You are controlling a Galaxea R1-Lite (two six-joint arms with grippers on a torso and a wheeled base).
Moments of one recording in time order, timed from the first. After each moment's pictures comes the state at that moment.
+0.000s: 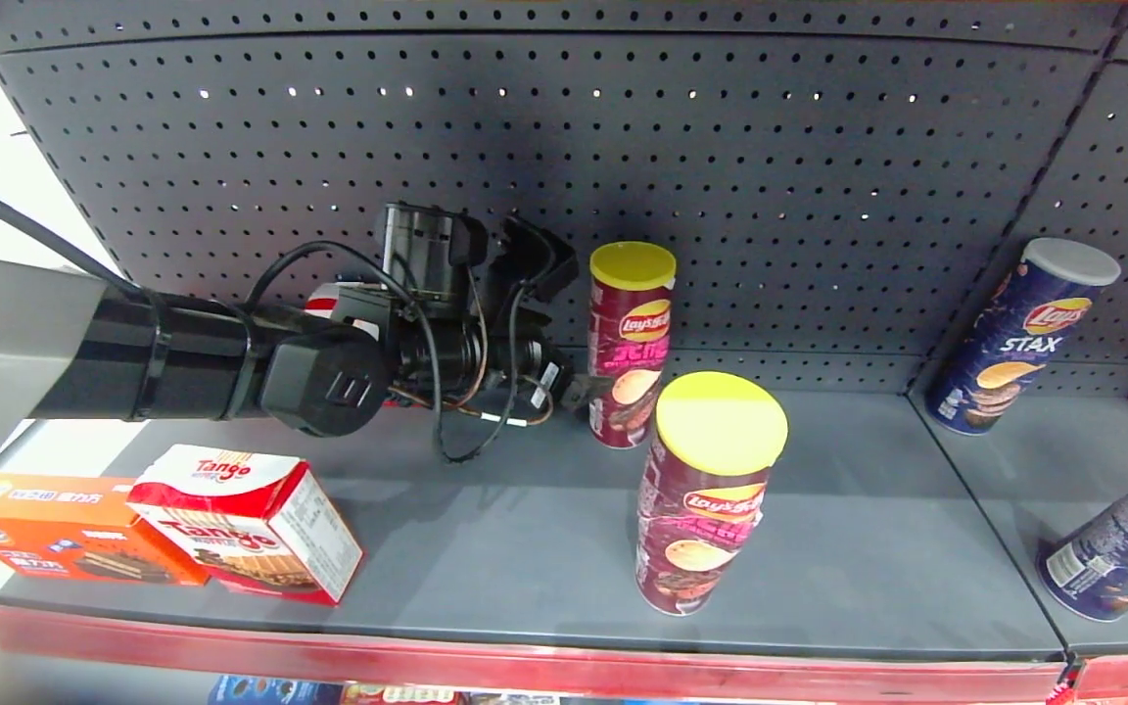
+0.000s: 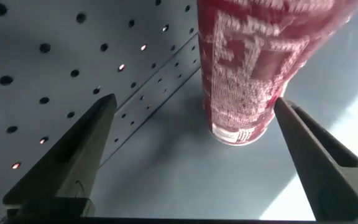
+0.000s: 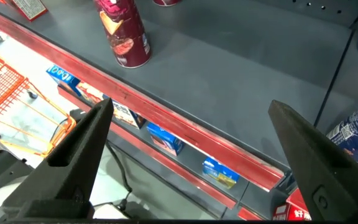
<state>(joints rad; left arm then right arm) -0.48 2.03 -1.44 -0.24 -0.20 0.35 0.45 0.58 -0.33 -0.07 0.09 -0.03</state>
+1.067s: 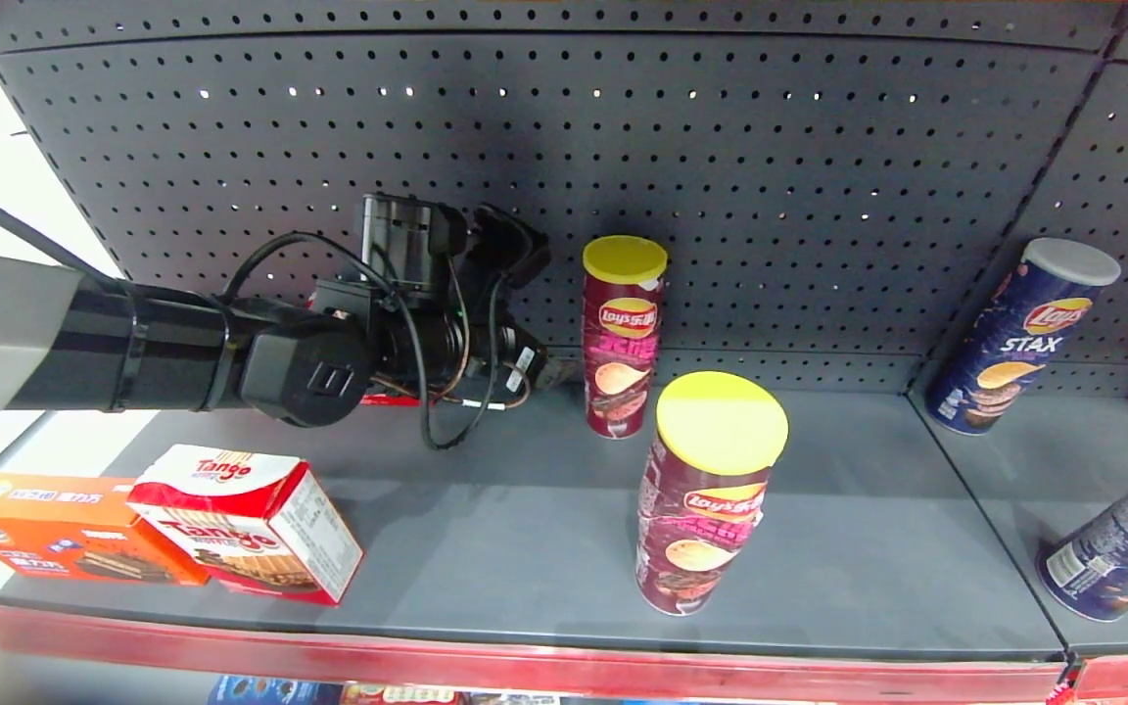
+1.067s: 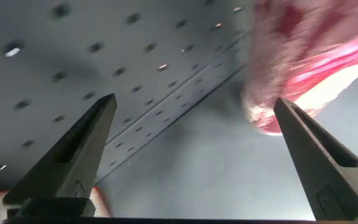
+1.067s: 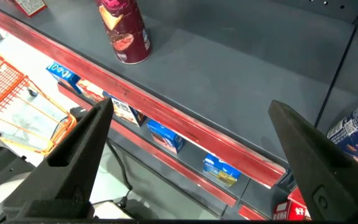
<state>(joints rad) -0.45 2.01 -1.44 -0.24 -0.04 0.35 0.45 0.57 -0.31 -0.07 0.09 -0.03</state>
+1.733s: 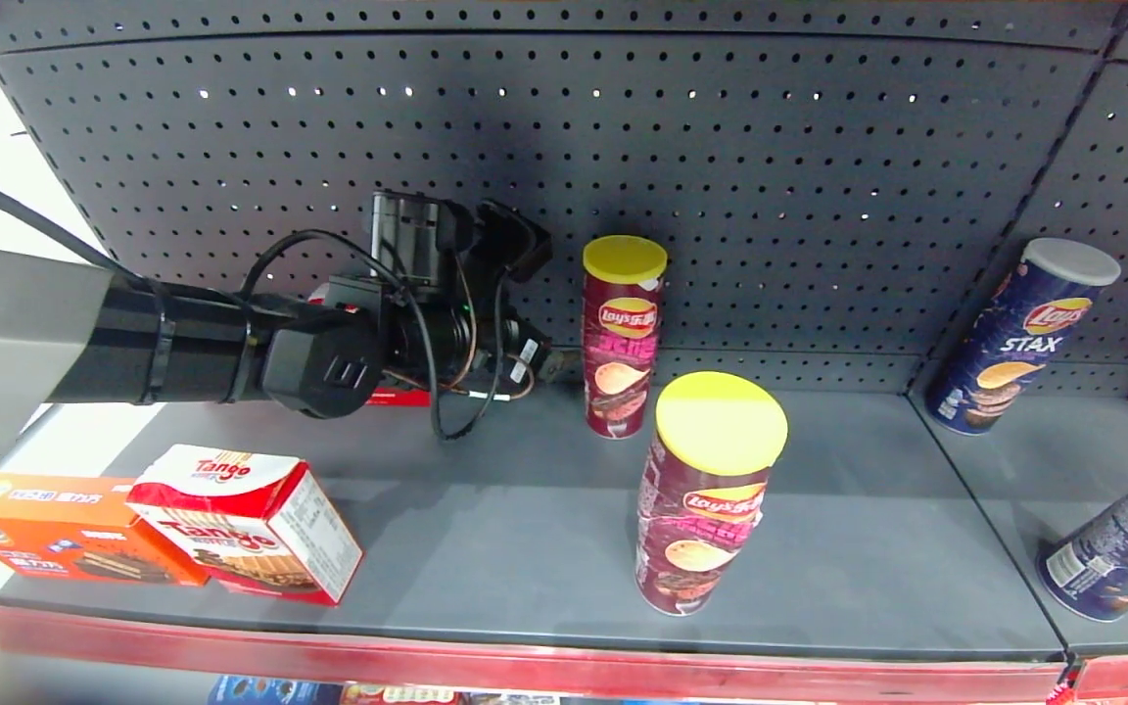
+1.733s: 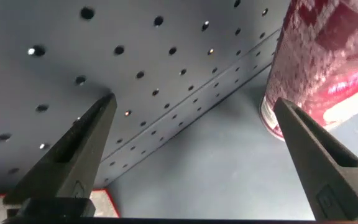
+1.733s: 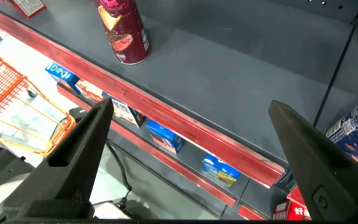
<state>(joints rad) -0.45 2.05 -1.50 -0.24 -0.03 0.35 0.45 0.57 -0.31 -0.06 0.09 -0.03</state>
